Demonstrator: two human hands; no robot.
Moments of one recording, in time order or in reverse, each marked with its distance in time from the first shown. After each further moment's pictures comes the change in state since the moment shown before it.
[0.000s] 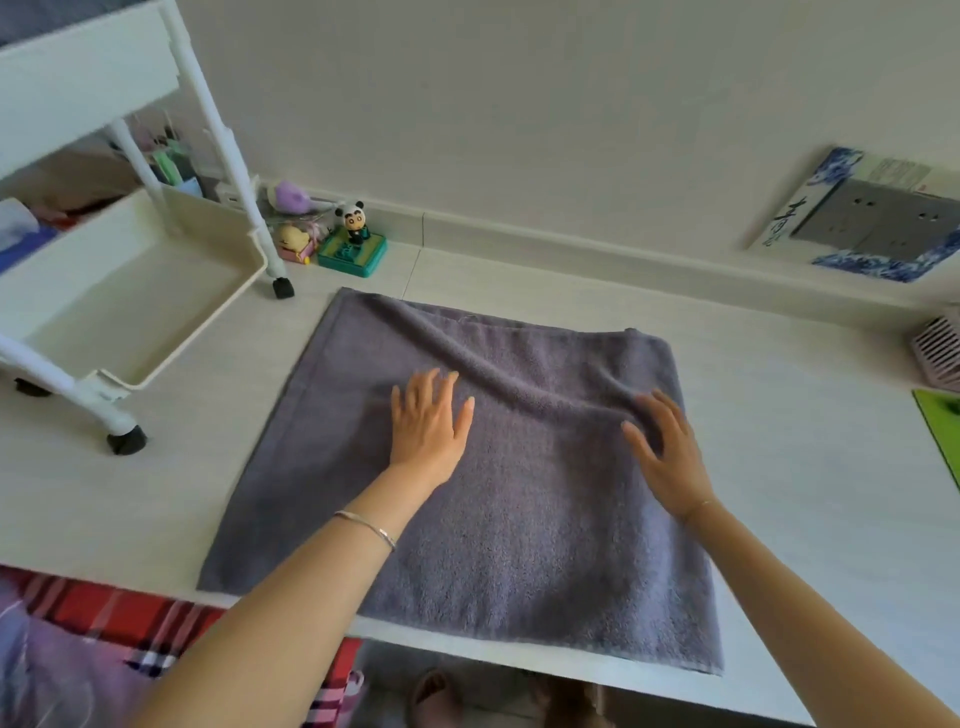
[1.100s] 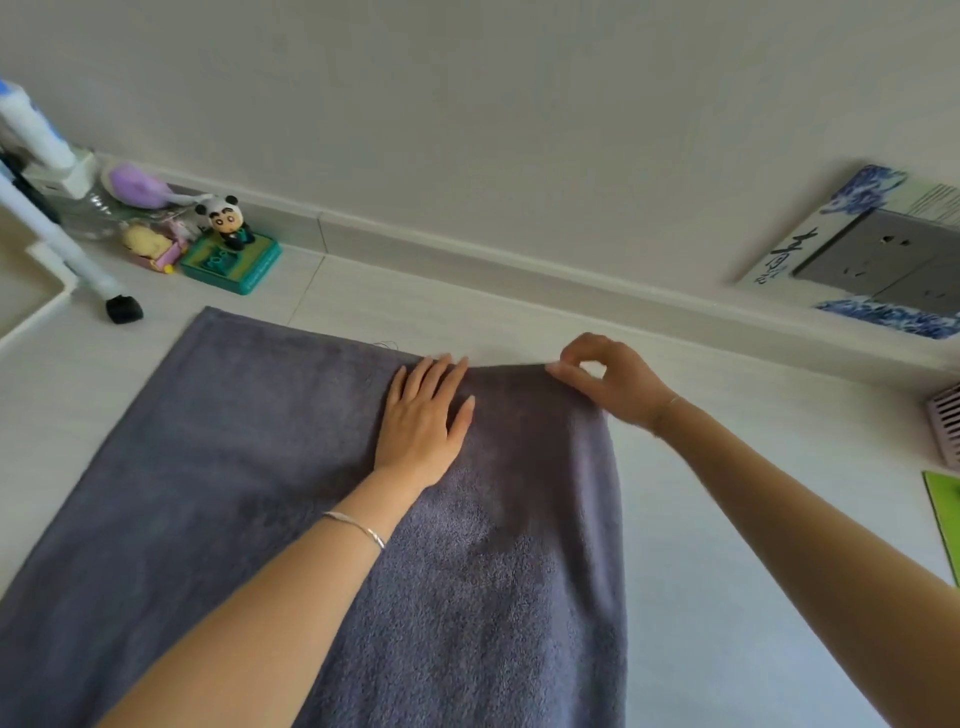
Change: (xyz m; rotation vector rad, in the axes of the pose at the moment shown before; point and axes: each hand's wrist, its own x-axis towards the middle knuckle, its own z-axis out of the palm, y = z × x) left_hand 0.126 0.085 0.068 0.048 0.060 0.142; right_hand 0.210 0.008 -0.042 0.036 -0.353 -0.279
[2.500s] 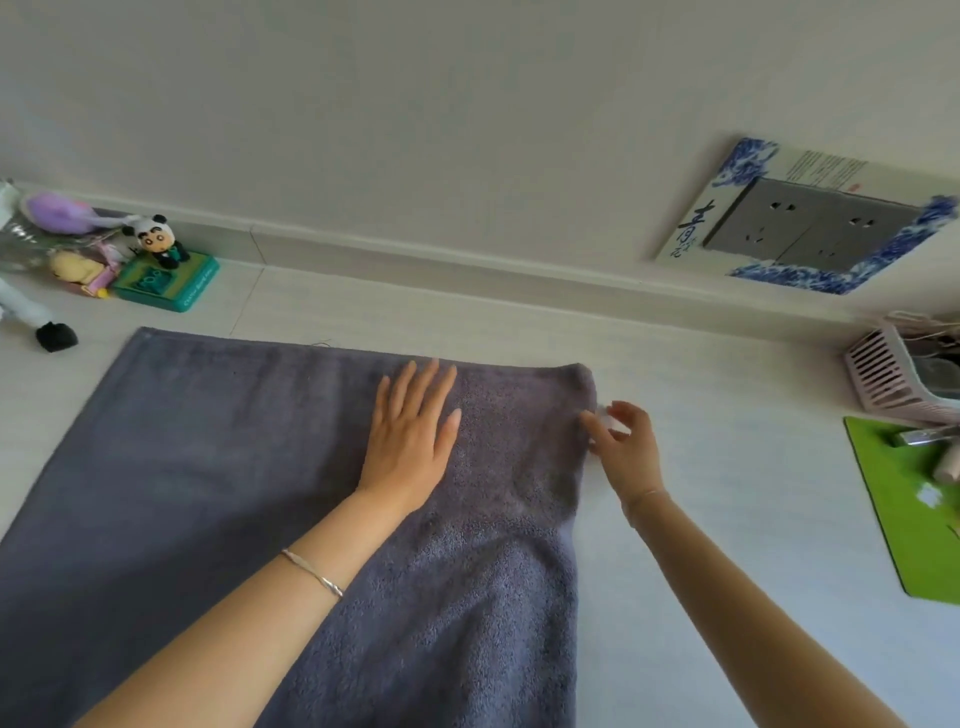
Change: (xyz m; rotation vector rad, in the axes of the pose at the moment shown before) left_hand -0.024 0.053 -0.012 -0.104 -0.012 0.086; right_hand -0.109 0.046 0.028 0.586 0.500 0.659
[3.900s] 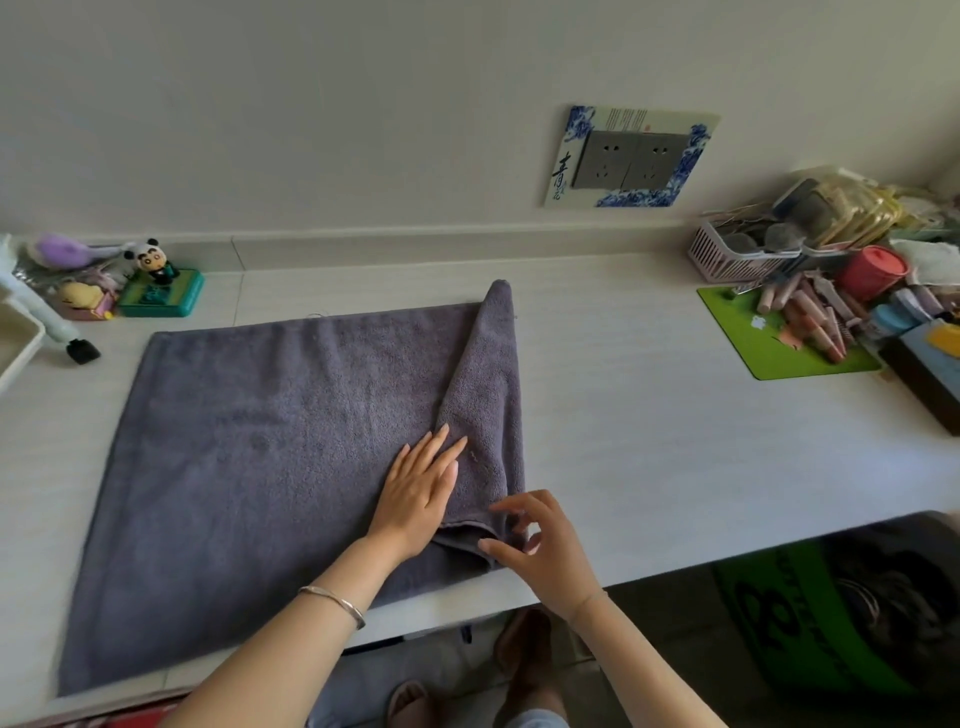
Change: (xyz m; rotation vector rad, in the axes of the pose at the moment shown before) left_hand -0.177 -0.013 -0.006 -0.244 -0.292 0.238; right_hand -0.290 0.082 0.042 -0.214 -0.115 -0.290
